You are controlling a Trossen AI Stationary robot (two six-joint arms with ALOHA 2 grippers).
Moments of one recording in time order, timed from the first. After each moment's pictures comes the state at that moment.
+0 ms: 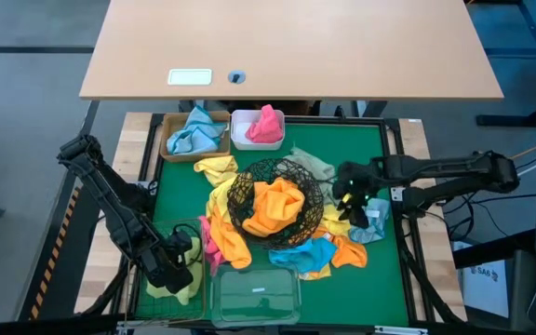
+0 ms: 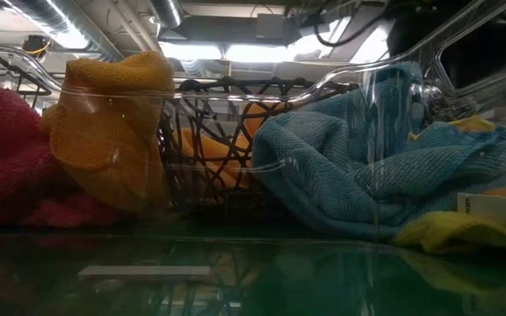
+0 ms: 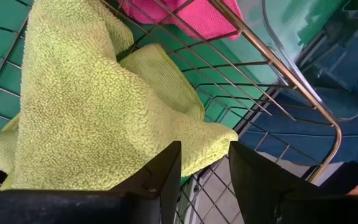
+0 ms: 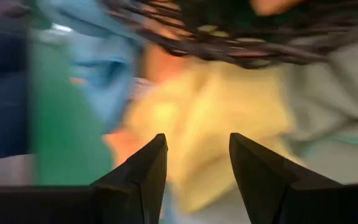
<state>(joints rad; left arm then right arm) -0.84 1.35 1.10 -0.92 -0.02 -1.64 -0.04 1.13 0.83 -0.84 -0.38 0.11</state>
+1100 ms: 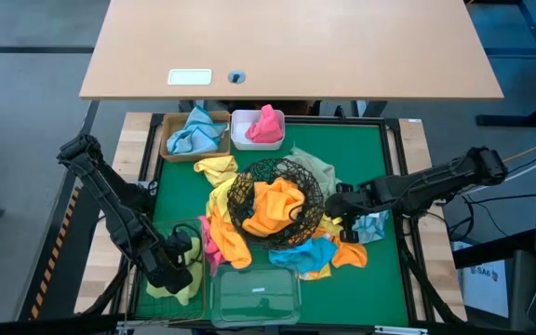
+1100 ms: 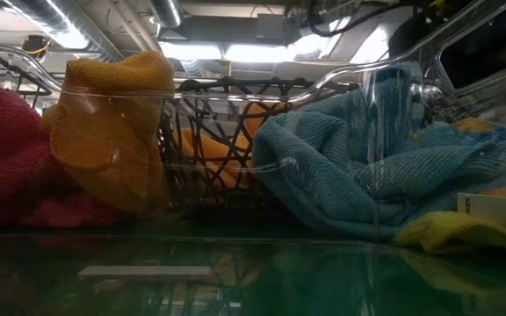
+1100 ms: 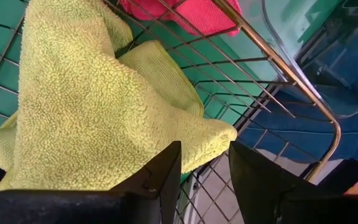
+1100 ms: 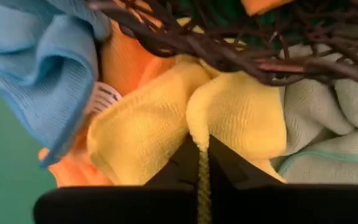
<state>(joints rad) -0.84 1.35 1.10 -0.92 -0.01 -1.64 0.23 1.27 0.84 -0.75 -0.01 0.23</state>
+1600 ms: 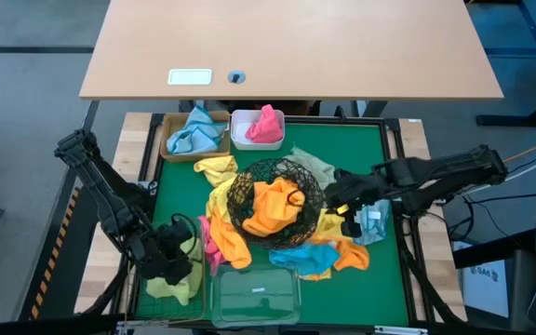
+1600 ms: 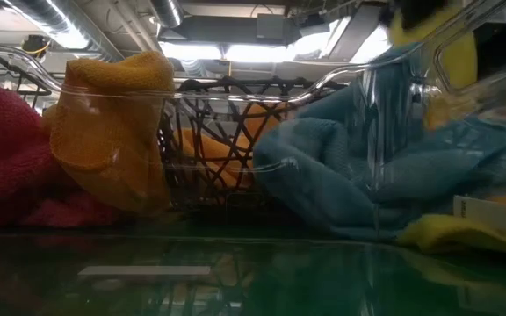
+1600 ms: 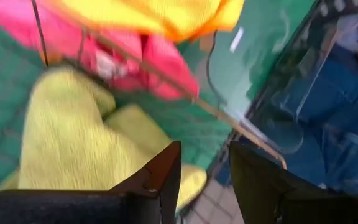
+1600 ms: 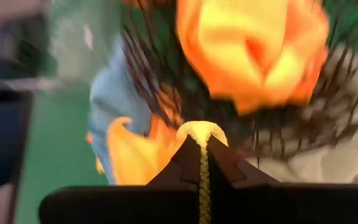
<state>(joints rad) -0.84 1.25 1.10 -0.89 -0.24 -1.55 0.23 1.27 1.26 -0.97 -0.02 0.21</state>
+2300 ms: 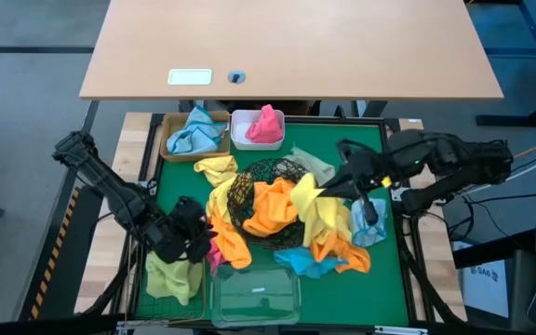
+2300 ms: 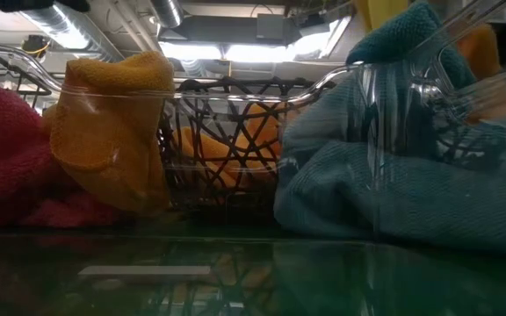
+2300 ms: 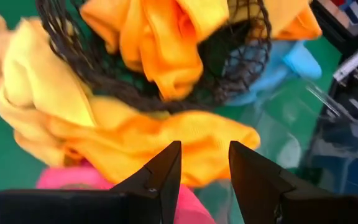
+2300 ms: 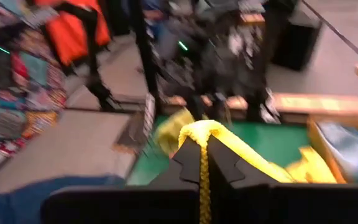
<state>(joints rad) -0.68 1.25 1.10 -0.85 -0.59 -1.32 0.23 1.27 1.66 -0.65 -0.09 0.09</state>
